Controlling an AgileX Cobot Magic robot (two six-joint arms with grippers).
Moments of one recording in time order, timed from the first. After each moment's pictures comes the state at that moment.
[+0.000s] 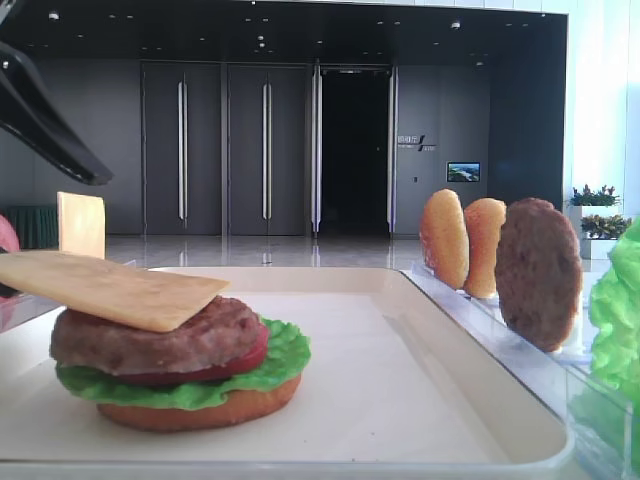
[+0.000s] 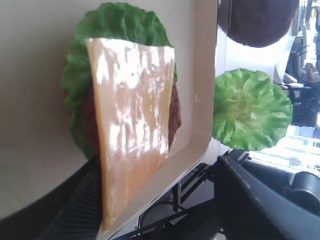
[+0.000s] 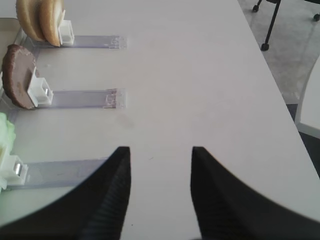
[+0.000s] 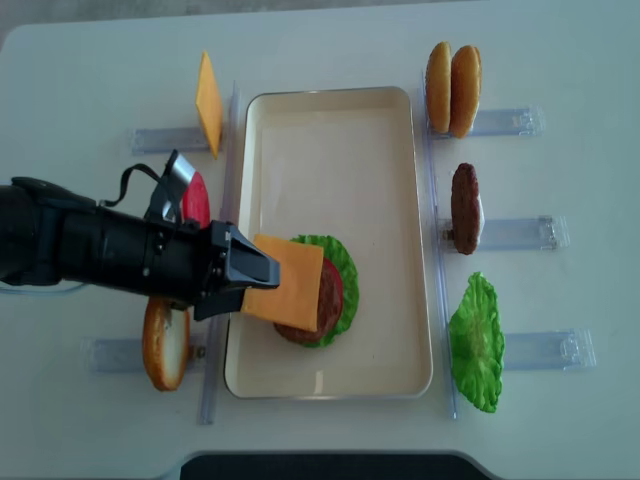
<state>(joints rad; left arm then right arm) -0.09 1.61 -0.56 -1.28 0.94 0.89 -0.03 -0.01 -0.51 0.00 1.13 -0.08</state>
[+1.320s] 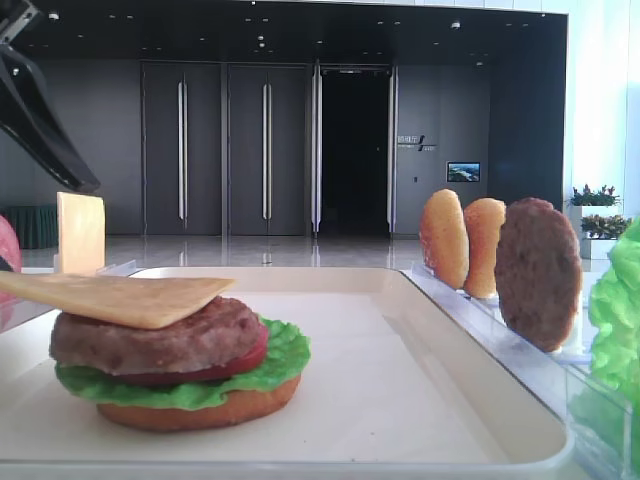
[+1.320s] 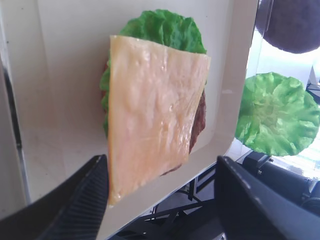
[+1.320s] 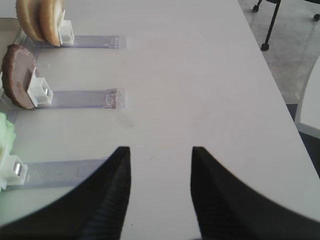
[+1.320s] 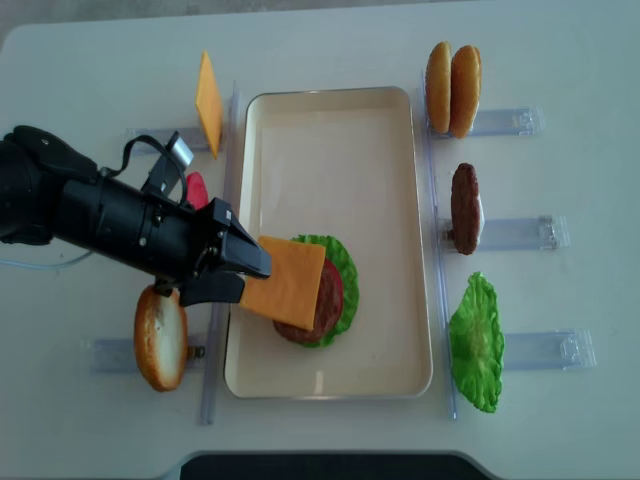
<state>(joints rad) -0.09 1.61 -0.69 -1.05 0.93 0.60 -0.03 -0.01 -0.51 0.00 1.13 -0.08</state>
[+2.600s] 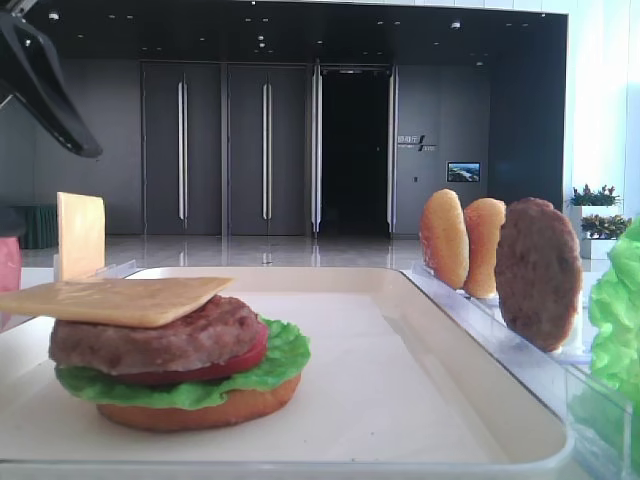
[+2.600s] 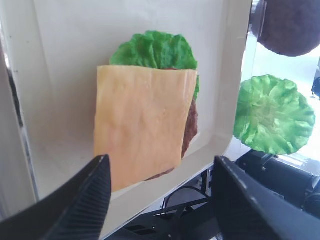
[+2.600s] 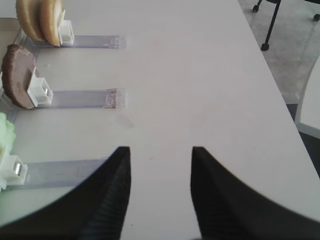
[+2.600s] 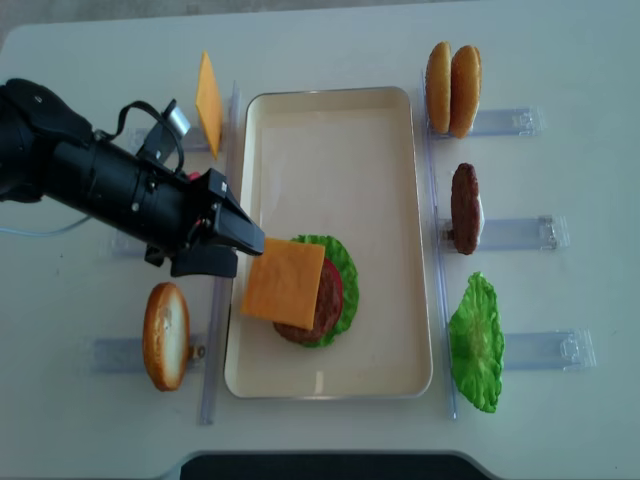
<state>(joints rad) -0.09 1.61 -0.82 -0.92 1.00 0.48 -0.03 -0.01 -0.51 0.00 1.13 -0.08</state>
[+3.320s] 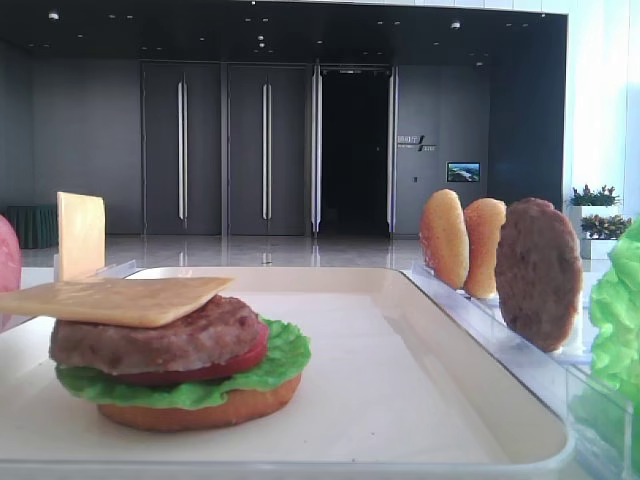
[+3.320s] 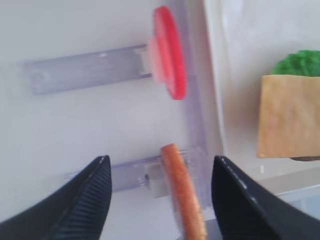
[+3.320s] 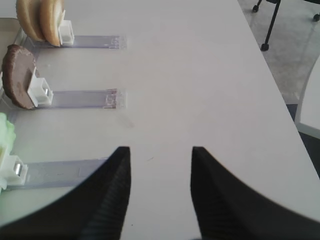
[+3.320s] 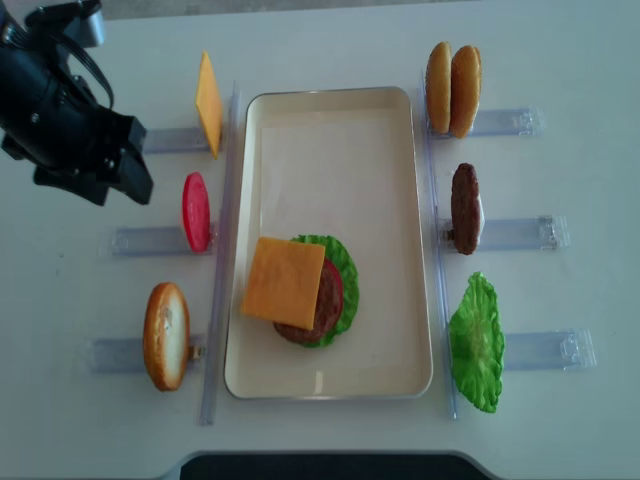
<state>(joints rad) -0.07 1.45 -1.16 -0.12 1.20 0.06 -0.03 -0.01 -0.51 0.00 1.13 -0.08</state>
